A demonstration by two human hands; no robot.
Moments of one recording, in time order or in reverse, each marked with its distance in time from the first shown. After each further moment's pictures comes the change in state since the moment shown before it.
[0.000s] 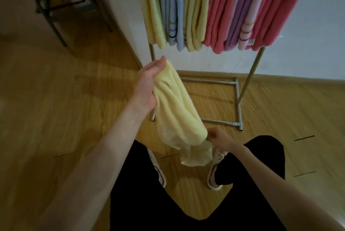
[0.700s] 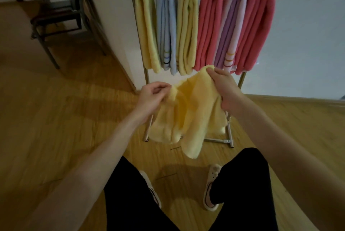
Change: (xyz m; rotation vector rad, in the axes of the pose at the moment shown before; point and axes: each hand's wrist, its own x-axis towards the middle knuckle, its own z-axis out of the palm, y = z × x) left_hand 0.017 0.010 -0.008 0.558 -0.116 0.320; right_hand -0.059 -0.195 -0.140 0.821 0.524 -0.128
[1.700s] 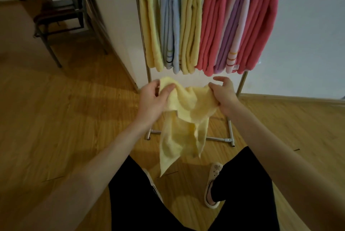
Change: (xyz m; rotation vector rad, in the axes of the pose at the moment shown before) left_hand -0.041 0.026 0.000 -0.055 0.140 0.143; right_hand 0.020 0.042 0.001 -0.090 0.194 0.085
